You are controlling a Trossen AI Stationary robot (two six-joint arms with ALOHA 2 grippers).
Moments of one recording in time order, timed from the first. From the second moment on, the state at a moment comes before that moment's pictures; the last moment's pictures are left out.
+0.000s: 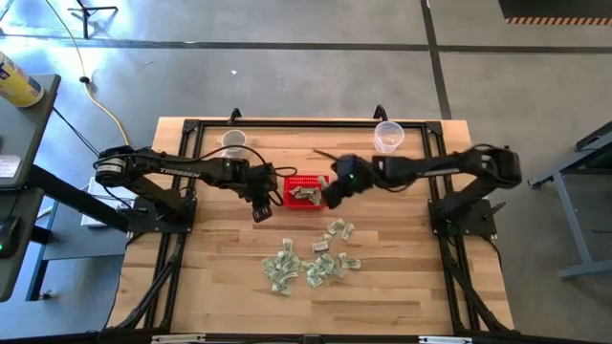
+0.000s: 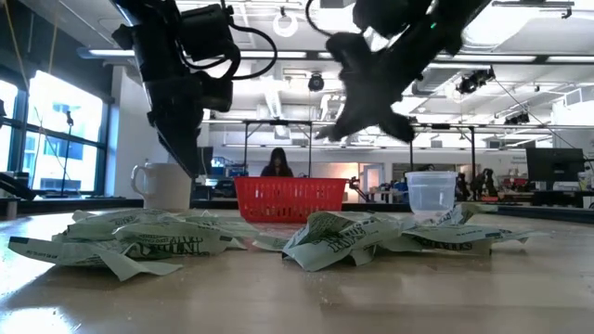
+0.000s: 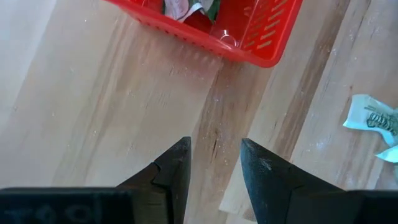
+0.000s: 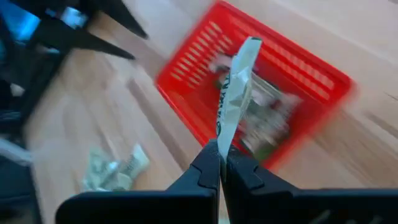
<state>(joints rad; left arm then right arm) 0.14 1.43 0.86 -0.59 0.02 -0.26 -0.14 1.56 0.97 -0.17 -0.09 0.79</state>
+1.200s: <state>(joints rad) 0.02 1.43 0.86 -0.51 -0.05 -0.35 0.21 1.53 0.97 -0.50 0.01 -0.04</state>
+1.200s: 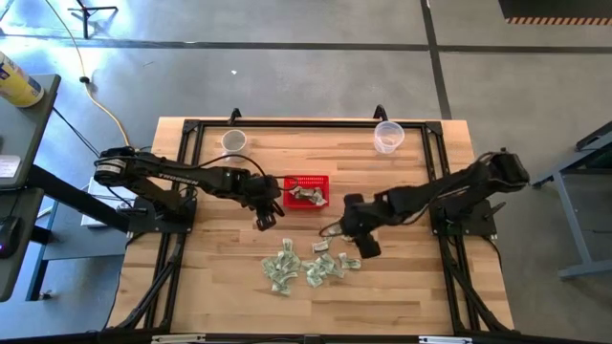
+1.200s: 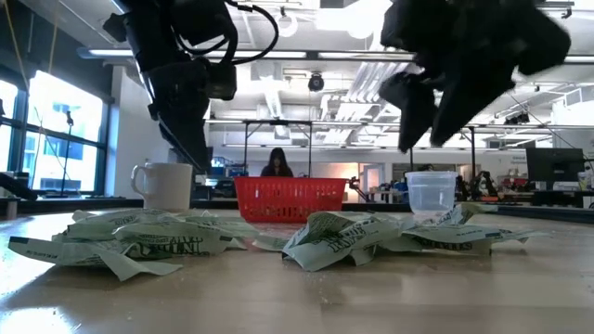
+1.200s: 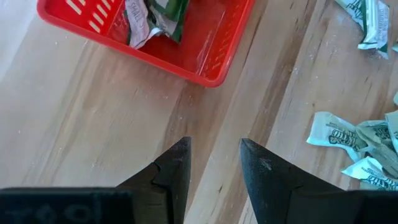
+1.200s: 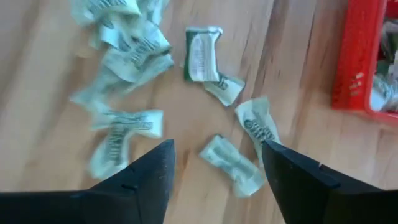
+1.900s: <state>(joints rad) 0.02 1.43 0.86 -0.52 -0.01 -0.38 0.10 1.77 0.97 -0.54 -0.02 -0.11</state>
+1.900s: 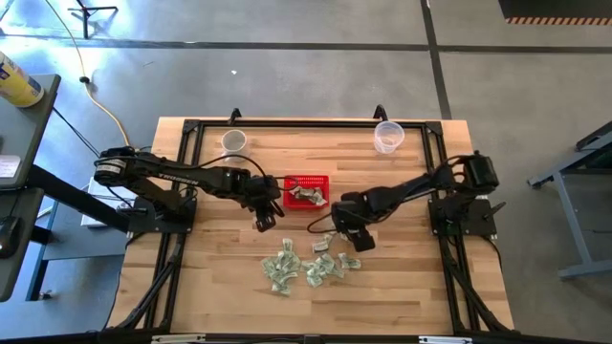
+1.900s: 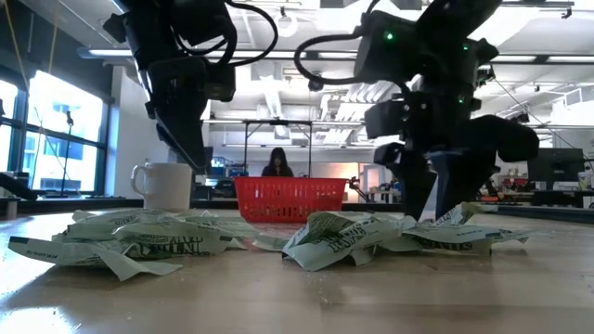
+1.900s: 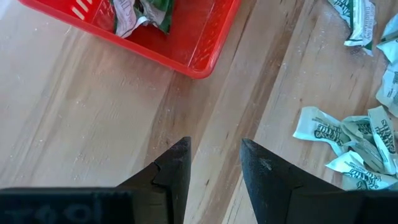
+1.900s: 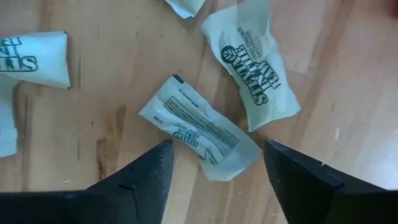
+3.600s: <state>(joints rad) -0.09 1.27 0.81 -0.51 0.00 -0.40 -0.09 1.75 1.37 -0.64 0.22 -0.07</state>
